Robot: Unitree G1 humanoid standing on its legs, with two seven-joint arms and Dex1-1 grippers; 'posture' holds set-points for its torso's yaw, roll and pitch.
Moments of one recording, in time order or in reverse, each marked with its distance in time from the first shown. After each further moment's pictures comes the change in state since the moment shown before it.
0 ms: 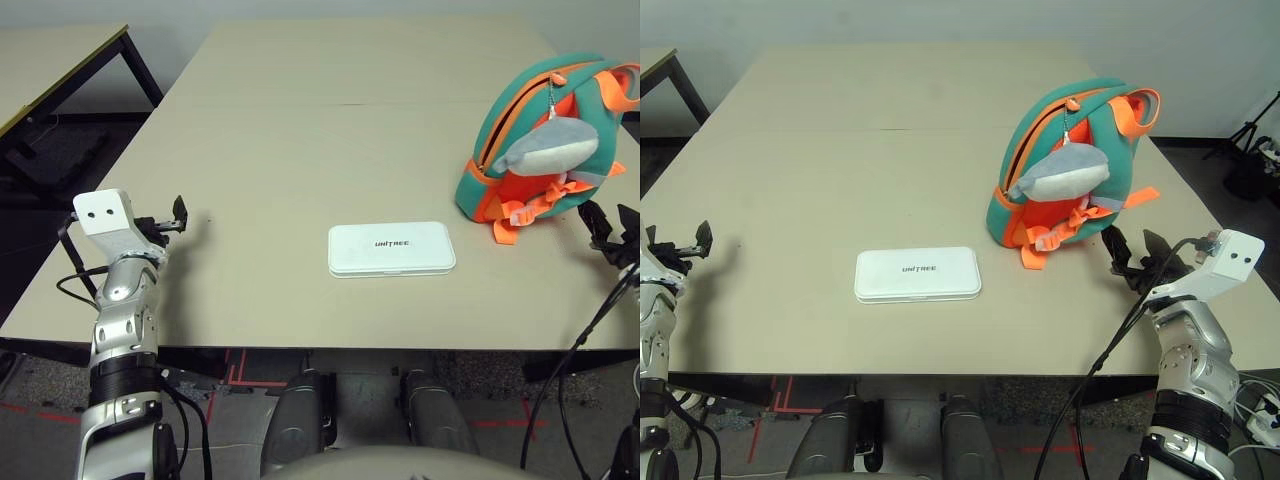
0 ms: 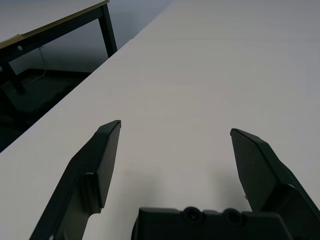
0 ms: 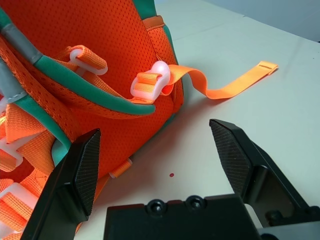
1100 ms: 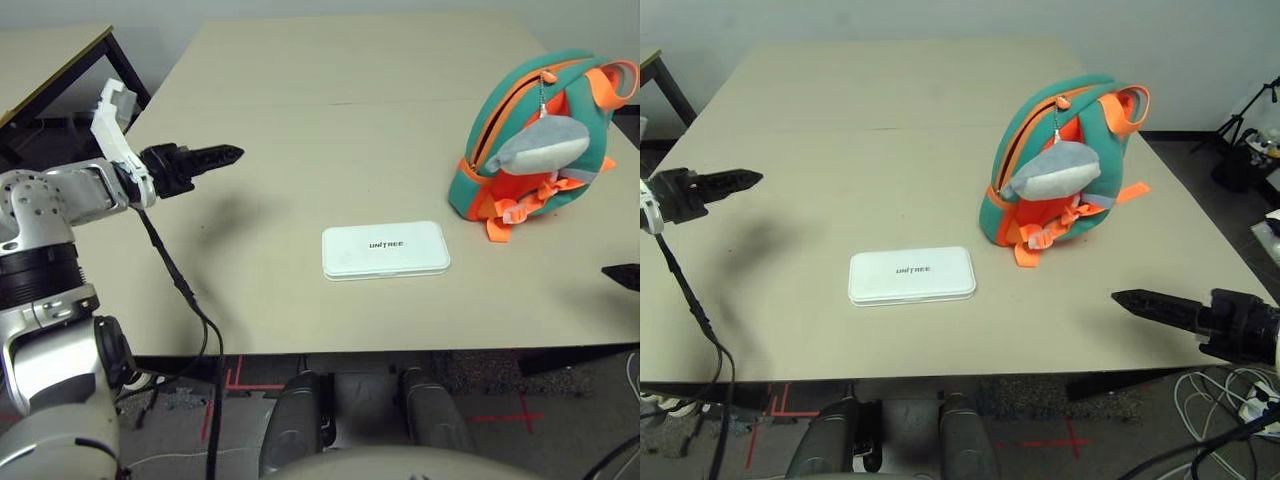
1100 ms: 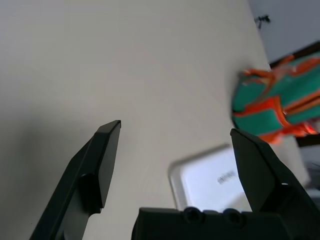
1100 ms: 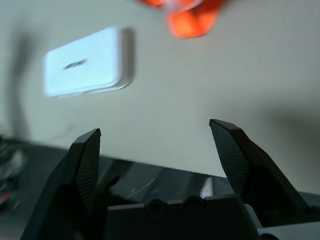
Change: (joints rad) left arm -0.520 0.273 0.075 -0.067 -0.634 1.495 -0.362; right arm 0.283 -0.608 -0.172 -0.459 0.964 1.416 -0.133
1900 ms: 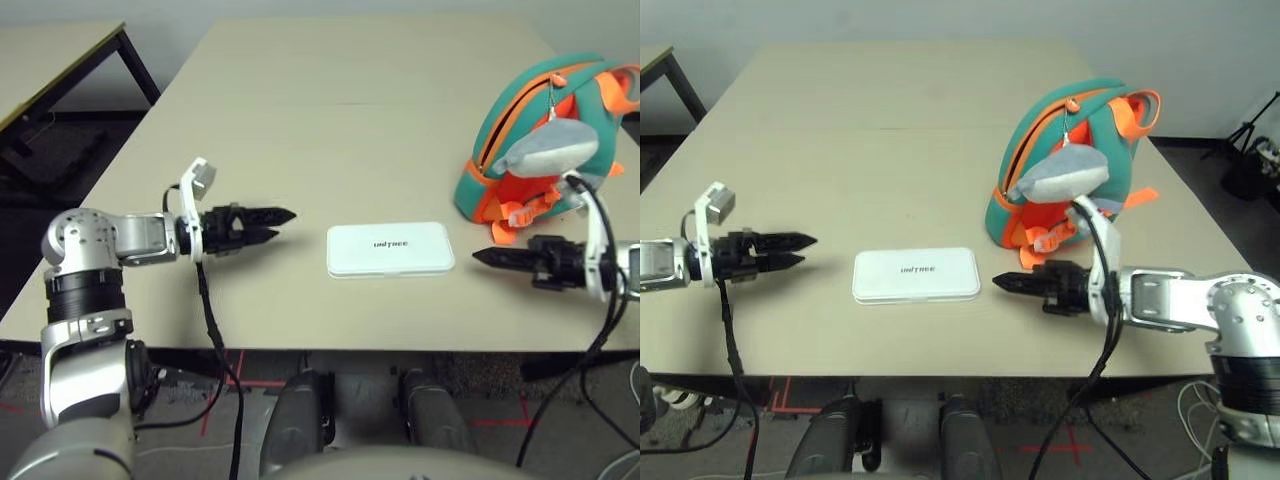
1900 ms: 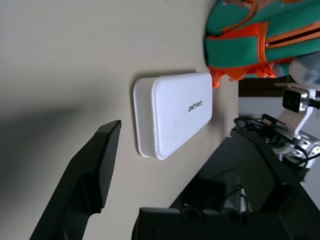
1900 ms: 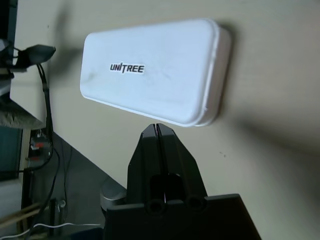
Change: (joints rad) left arm 0.104 -0.116 -0.154 0.175 -0.342 0.031 0.138; right arm -0.422 0.248 0.664 0.048 0.221 -0.276 -0.443
